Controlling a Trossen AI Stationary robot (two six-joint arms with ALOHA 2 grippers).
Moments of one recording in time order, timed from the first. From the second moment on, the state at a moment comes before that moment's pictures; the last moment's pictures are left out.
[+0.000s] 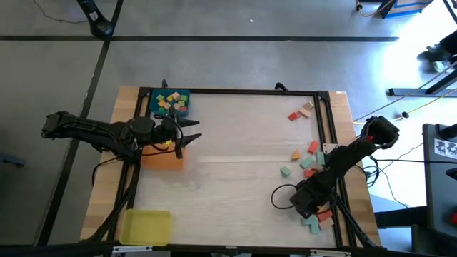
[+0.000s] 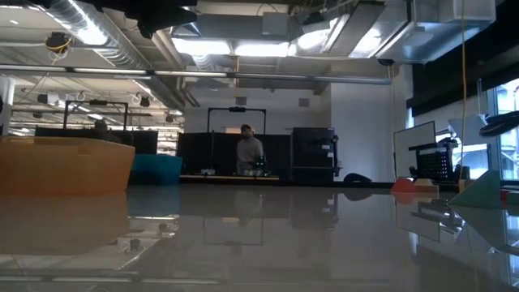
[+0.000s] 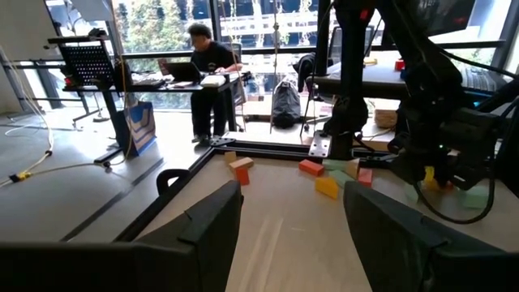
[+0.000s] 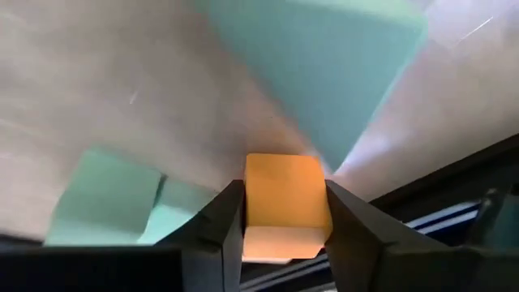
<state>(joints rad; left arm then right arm) -0.09 0.82 0.58 0.17 -0.38 0.03 0.74 1.50 0.68 -0.71 -0.55 1.62</state>
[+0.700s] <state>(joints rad) -0.09 0.82 0.58 0.20 -0.38 0.03 0.47 1.50 1.18 -1.16 -0.06 1.05</state>
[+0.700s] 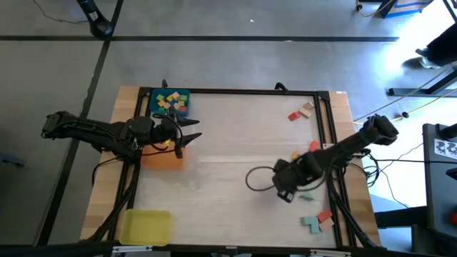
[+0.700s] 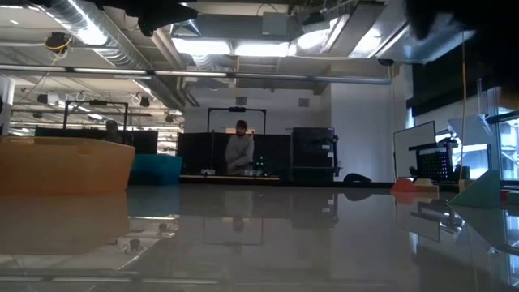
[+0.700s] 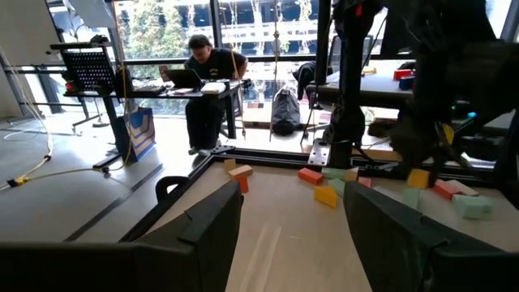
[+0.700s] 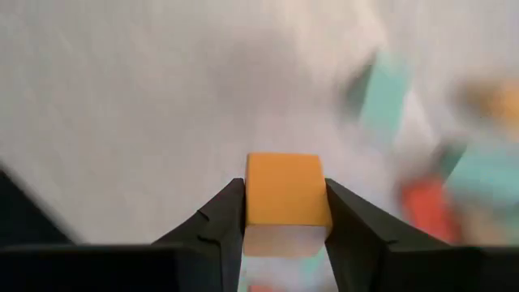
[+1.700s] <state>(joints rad) -0.09 0.82 0.58 0.20 -0.38 0.01 -0.09 1.76 1.19 -0.05 0.21 0.05</state>
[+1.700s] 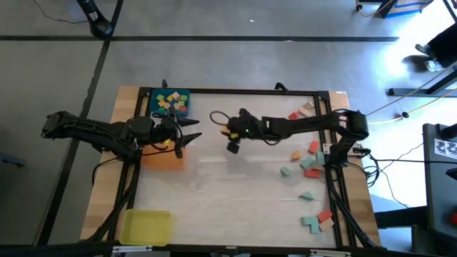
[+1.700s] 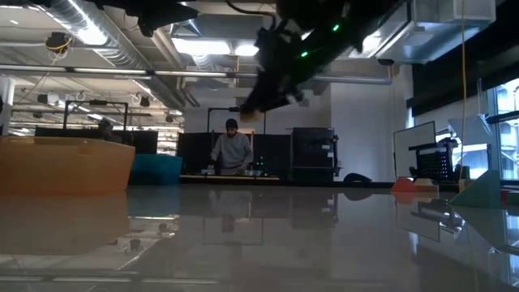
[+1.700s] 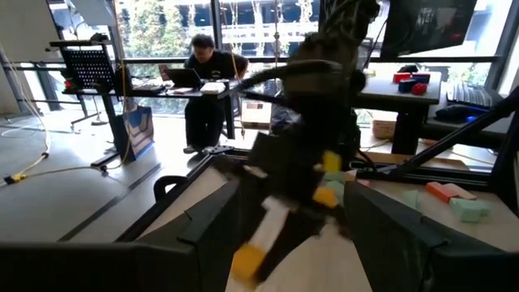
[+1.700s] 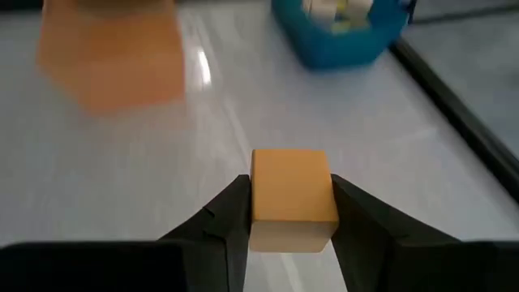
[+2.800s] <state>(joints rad) -0.09 0.82 0.58 0.33 -0.38 -0.02 -0.32 2.50 1.99 0.47 -0.05 -0.01</state>
